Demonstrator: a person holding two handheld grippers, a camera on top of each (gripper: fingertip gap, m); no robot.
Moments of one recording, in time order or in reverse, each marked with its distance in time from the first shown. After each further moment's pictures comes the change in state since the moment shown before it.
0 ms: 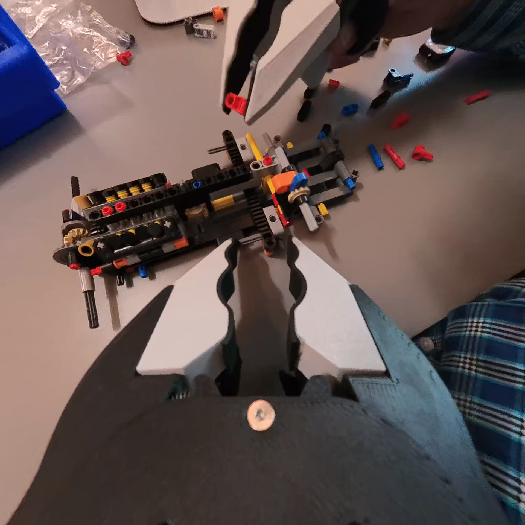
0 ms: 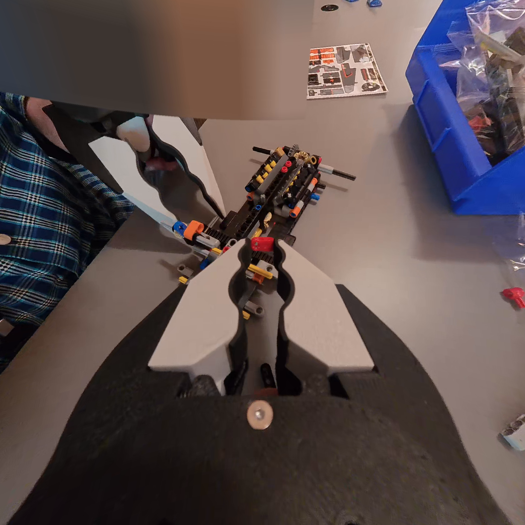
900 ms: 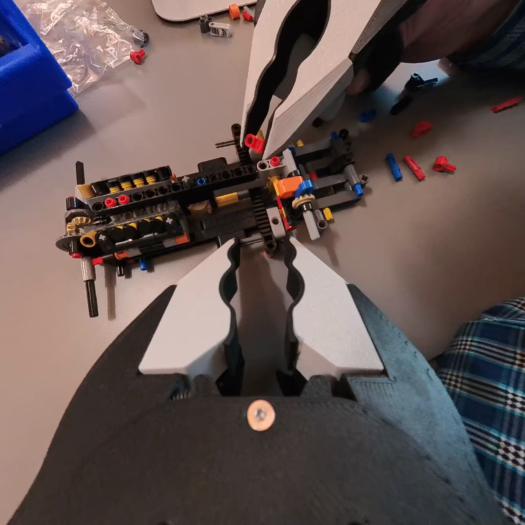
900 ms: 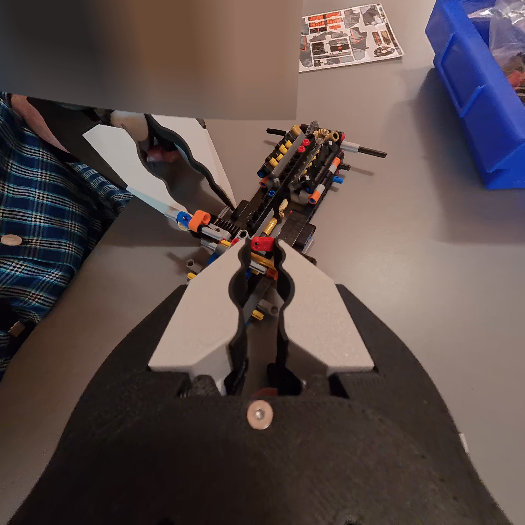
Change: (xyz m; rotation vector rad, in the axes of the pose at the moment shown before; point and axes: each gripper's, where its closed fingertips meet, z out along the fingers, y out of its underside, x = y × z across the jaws) left arm -0.007 -0.004 0.009 -0.011 -0.042 -0.017; right arm -0.002 0.016 0.012 -0.039 -0.018 0.048
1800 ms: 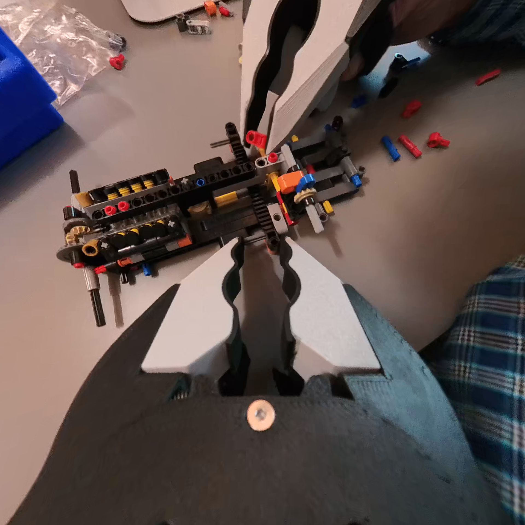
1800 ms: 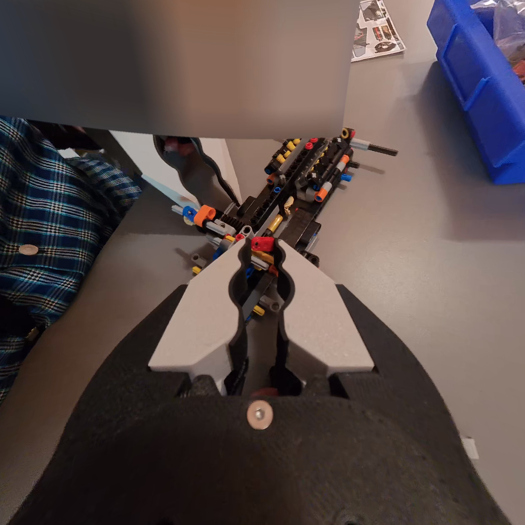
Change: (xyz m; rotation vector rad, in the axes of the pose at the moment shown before) left arm -0.009 0.003 -0.003 -0.012 0.102 0.083; right arm 0.000 0.000 0.001 0.001 -0.012 0.030
